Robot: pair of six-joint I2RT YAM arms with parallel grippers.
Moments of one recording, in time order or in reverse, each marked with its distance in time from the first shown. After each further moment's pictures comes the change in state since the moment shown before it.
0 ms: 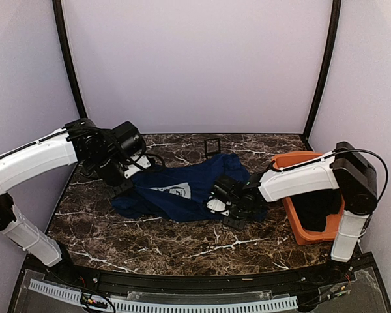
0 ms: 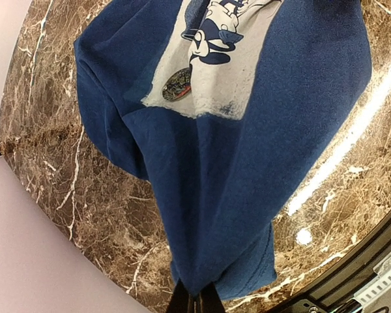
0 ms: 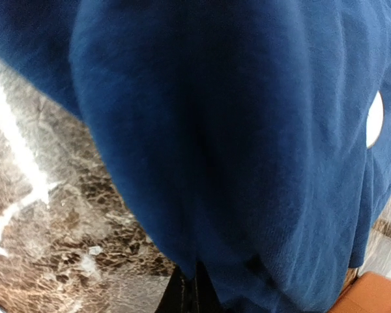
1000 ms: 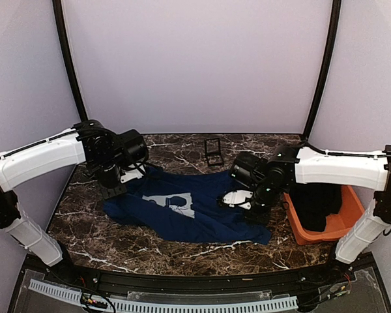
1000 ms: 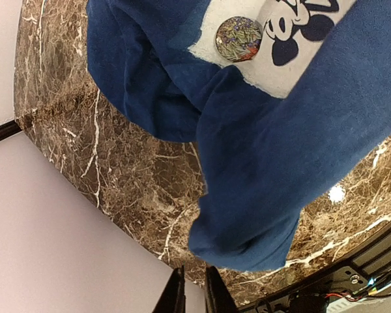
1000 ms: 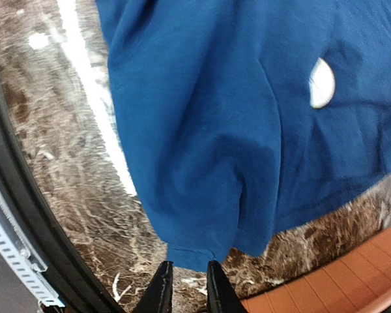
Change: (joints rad) left arm 0.011 0.056 0.003 -0.121 -0.139 0.065; right arm -0.008 -0.281 0.112 -0.514 -0.264 -0.024
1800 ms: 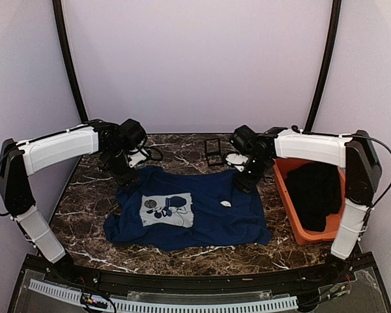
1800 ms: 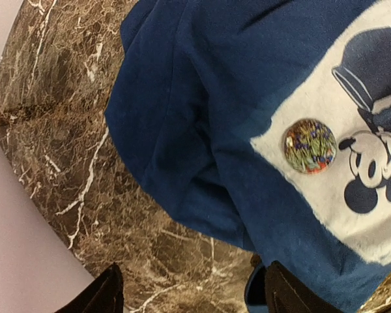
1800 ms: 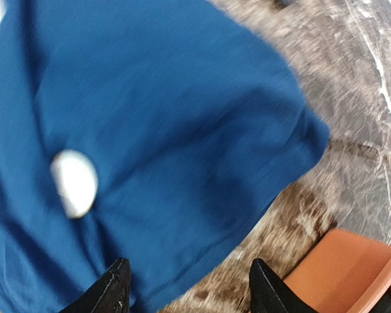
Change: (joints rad) left arm 0.212 0.140 -0.003 0.303 0.111 0.013; right arm -0.274 0.258 0.186 0.209 0.130 0.132
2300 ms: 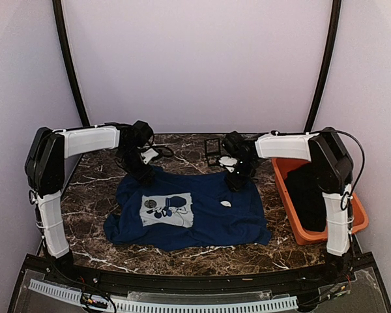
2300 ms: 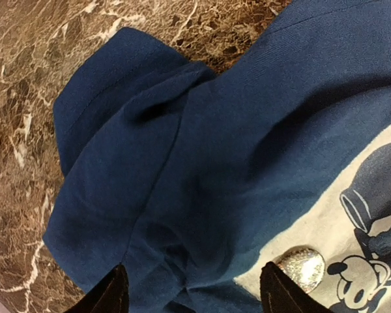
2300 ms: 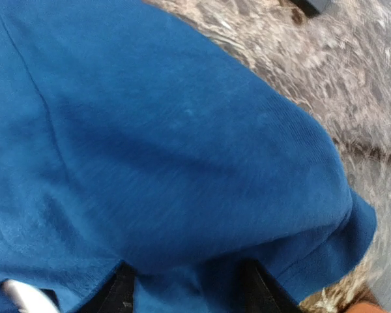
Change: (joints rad) left arm 0.132 0.320 0.152 0.188 0.291 -0.008; right arm -0.081 0.298 0.184 0.102 -0.062 0.031
